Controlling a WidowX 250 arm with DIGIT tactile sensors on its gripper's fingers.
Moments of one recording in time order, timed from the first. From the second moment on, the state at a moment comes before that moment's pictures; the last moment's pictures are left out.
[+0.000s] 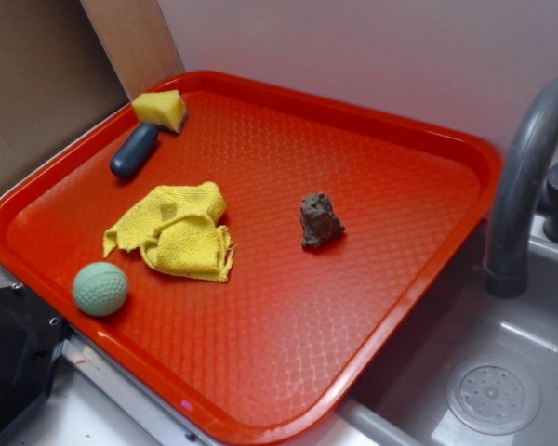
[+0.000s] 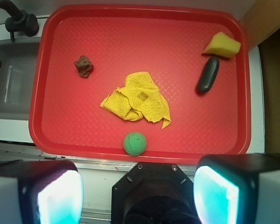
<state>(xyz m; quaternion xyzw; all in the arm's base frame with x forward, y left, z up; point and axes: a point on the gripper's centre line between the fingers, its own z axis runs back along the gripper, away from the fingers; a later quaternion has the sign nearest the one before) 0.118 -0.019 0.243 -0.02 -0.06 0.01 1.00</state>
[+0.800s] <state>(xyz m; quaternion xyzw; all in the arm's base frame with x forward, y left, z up) 0.186 -0.013 0.148 0.00 -0.06 -0.10 0.99</state>
